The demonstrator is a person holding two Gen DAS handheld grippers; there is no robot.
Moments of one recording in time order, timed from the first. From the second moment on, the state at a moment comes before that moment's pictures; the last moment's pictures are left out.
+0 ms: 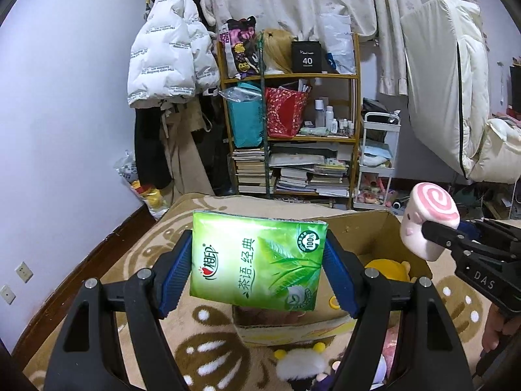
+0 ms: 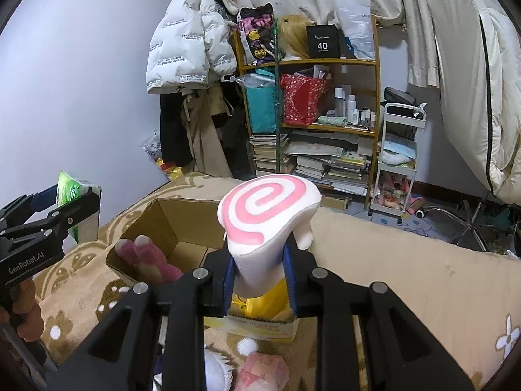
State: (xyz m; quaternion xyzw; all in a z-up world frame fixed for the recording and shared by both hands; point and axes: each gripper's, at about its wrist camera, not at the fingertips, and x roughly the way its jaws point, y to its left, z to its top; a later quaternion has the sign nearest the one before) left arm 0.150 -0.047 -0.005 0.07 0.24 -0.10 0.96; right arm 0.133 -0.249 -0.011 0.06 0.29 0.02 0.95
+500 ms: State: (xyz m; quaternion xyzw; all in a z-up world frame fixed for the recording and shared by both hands) left arm 0.154 -0.052 -0.010 0.06 0.23 -0.13 0.96; right arm 0.144 -0.248 -0.018 0.07 0.30 0.04 0.95
